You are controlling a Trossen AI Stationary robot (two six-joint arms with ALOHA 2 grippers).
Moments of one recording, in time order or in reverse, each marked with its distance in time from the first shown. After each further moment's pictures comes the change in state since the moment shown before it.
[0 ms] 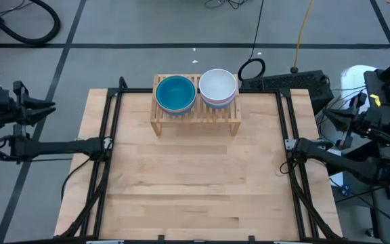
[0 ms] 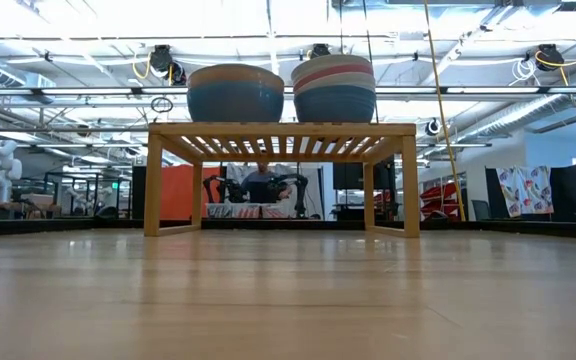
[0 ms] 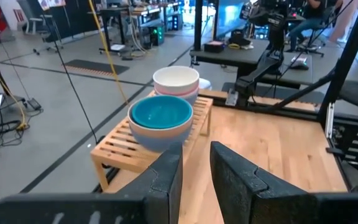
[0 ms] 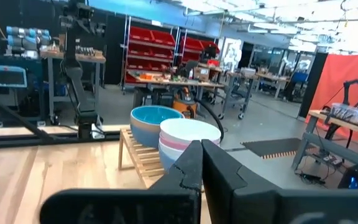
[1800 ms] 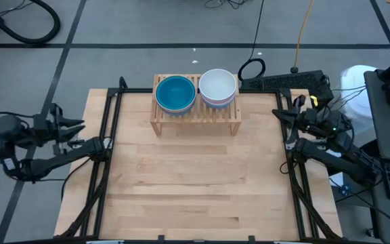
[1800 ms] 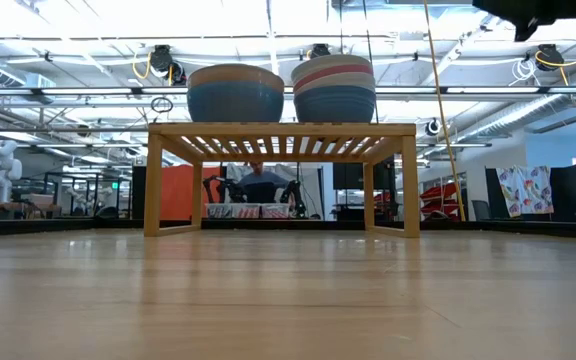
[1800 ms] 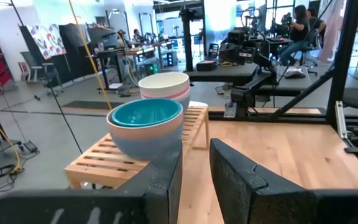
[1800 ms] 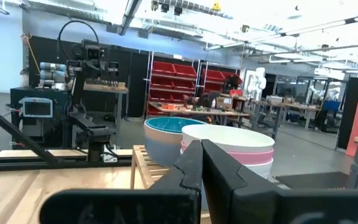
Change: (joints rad) left arm 0.159 -0.552 -0.839 0.473 0.192 0.121; right arm 0.000 -0.132 -0.815 0.858 -0.114 0.073
